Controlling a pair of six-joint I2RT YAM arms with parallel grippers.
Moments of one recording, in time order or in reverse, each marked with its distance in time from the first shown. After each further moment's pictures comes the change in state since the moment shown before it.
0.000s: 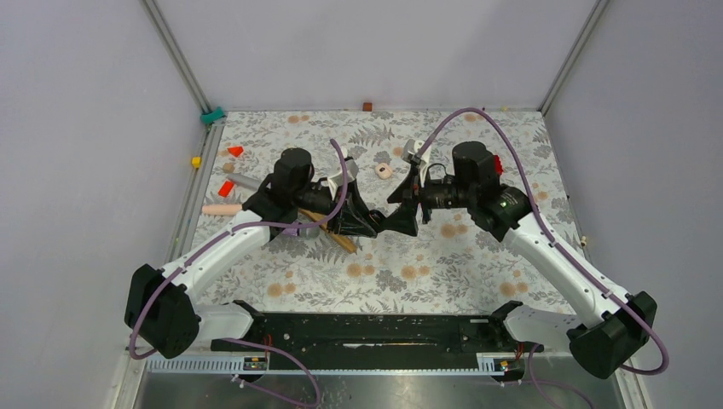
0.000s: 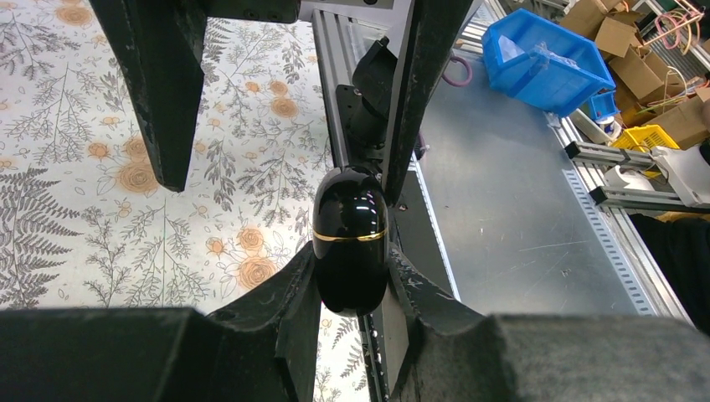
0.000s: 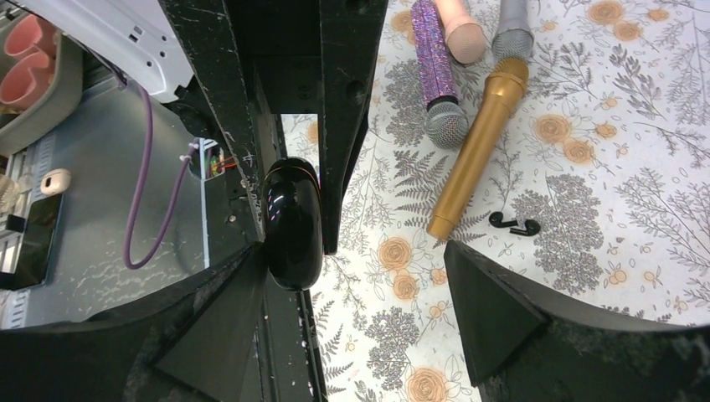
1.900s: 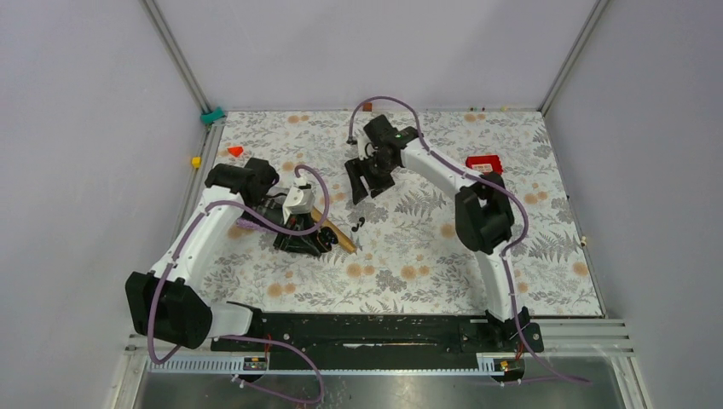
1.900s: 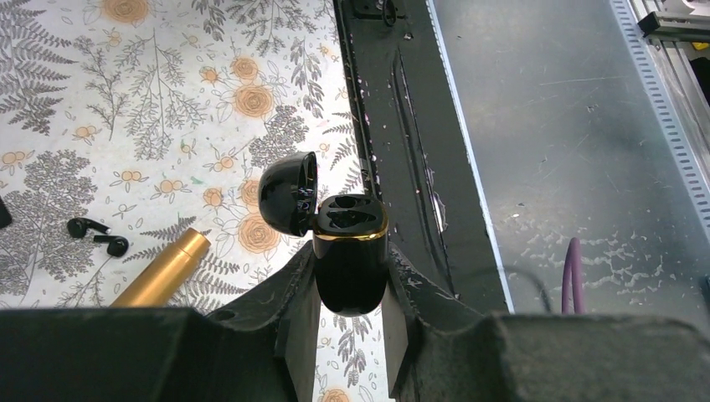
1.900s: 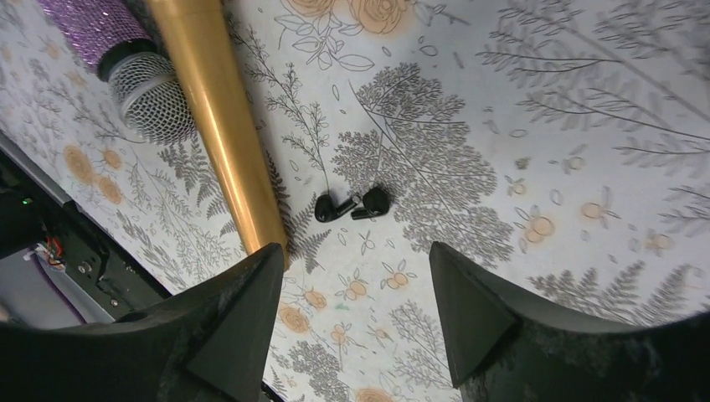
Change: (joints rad) left arm 0.333 0.061 0.255 -1.517 -0.025 1.442; right arm 0.018 1.005 0.788 -0.478 0.401 0.120
